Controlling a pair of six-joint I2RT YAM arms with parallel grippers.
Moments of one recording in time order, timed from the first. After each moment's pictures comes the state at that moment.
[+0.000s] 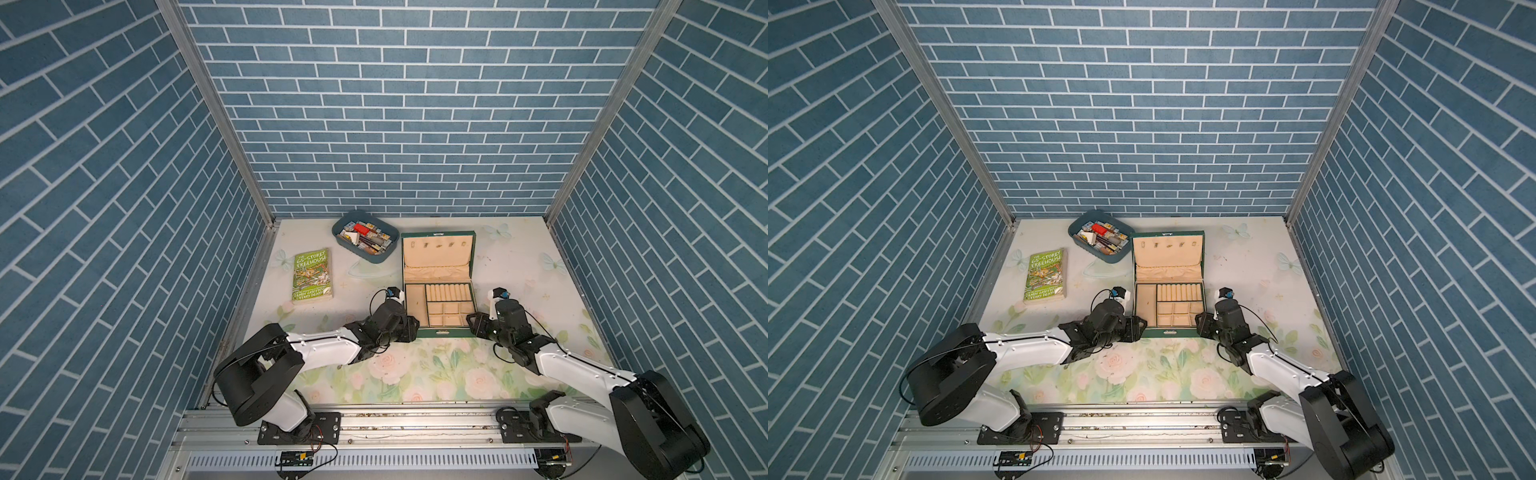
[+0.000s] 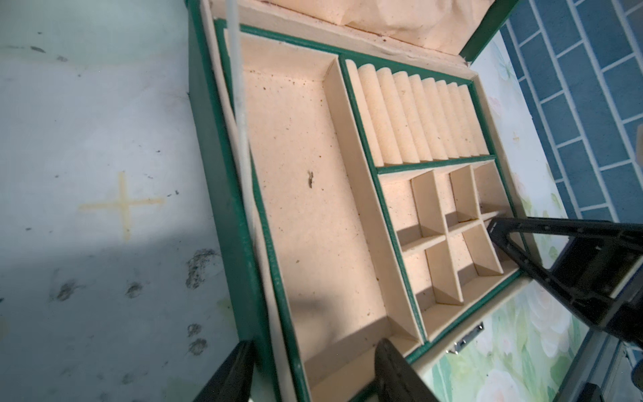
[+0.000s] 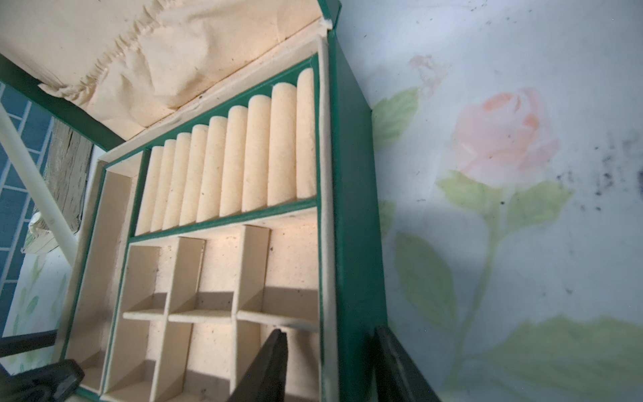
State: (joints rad) left arm -0.86 1.50 0.62 0.16 -0.03 -0.74; right arm 0.49 1.15 0.33 0.09 -0.09 0.63
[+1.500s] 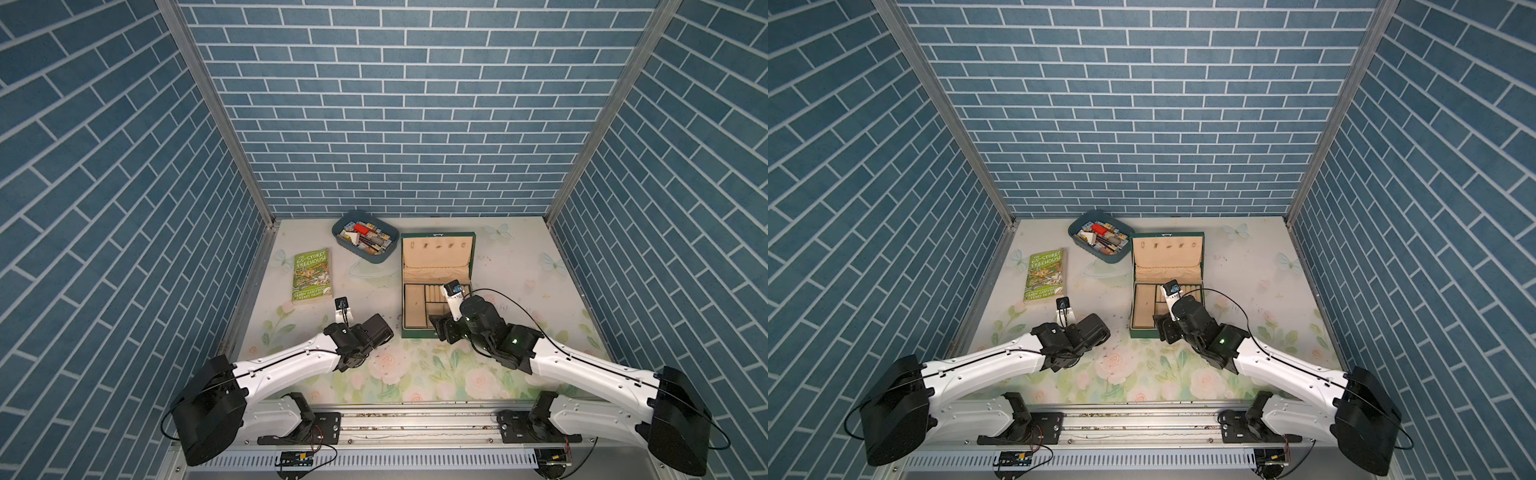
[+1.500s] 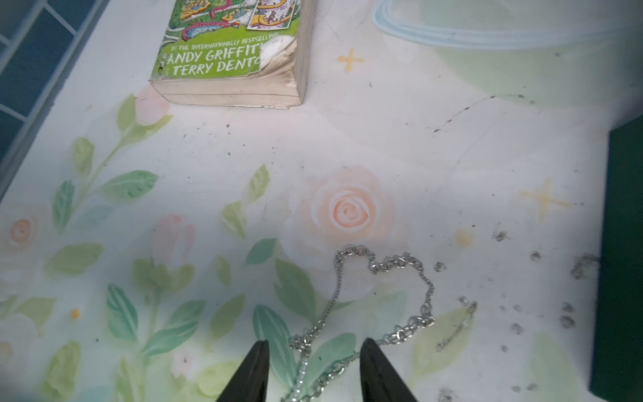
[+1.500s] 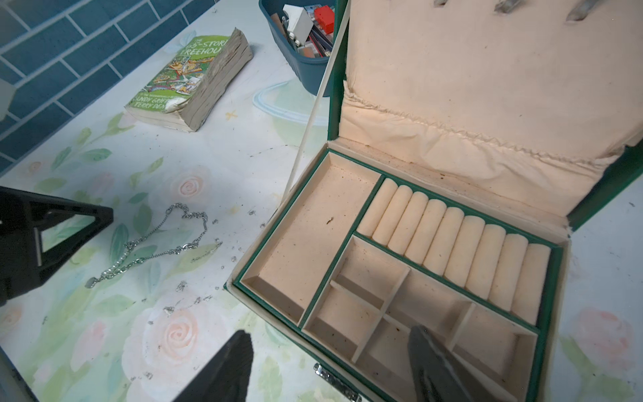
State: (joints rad) left arm -0.90 1.24 0.68 -0.80 -0.65 -1.13; right arm 0.95 1.13 0.66 -0.16 0.20 0.27
